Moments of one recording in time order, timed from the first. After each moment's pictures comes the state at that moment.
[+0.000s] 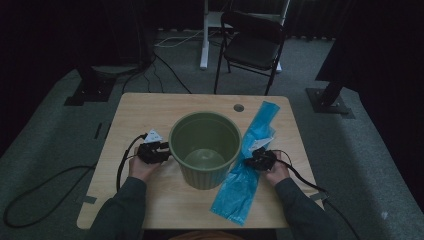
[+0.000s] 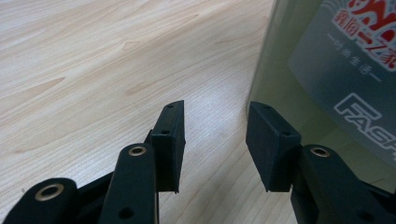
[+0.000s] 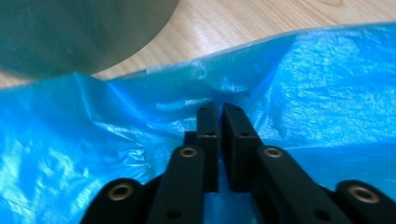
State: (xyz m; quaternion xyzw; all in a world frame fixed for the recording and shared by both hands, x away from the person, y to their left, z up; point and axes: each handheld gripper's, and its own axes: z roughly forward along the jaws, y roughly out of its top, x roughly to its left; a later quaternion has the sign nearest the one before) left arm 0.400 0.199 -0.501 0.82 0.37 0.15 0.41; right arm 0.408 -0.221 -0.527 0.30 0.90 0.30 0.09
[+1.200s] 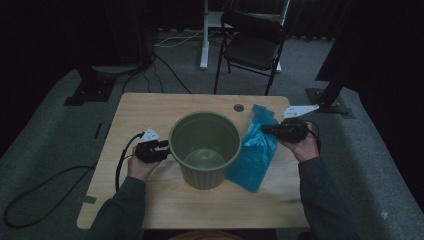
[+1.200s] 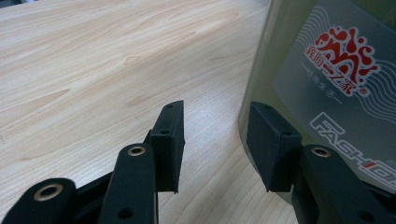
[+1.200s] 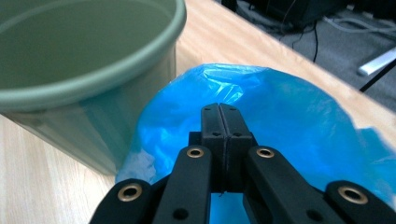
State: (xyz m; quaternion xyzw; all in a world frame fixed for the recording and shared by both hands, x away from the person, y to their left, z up) left arm 0.397 0.203 -0.492 0.81 0.37 0.15 0.44; right arm 0.408 -0.275 -0.370 0.26 0.84 0.45 0.13
